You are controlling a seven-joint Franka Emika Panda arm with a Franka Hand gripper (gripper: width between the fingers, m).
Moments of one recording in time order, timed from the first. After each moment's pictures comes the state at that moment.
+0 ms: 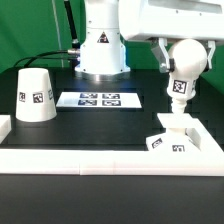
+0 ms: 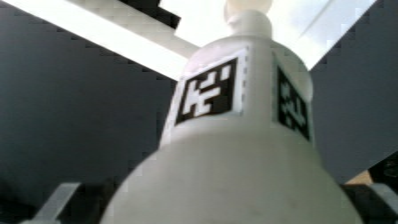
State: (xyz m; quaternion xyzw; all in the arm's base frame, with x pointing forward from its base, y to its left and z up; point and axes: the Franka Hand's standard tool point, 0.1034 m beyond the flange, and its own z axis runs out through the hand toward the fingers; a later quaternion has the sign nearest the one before) arm 0.615 0.102 0.144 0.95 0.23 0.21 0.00
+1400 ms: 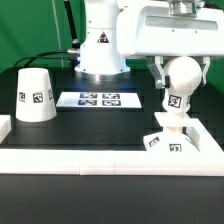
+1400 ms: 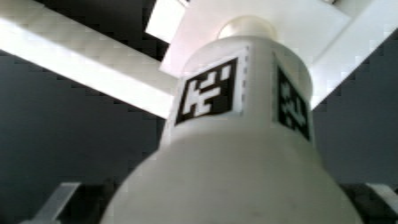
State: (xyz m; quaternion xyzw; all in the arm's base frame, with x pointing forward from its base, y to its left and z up) arm 0.609 0.098 0.120 0.95 0.23 0.21 0.01
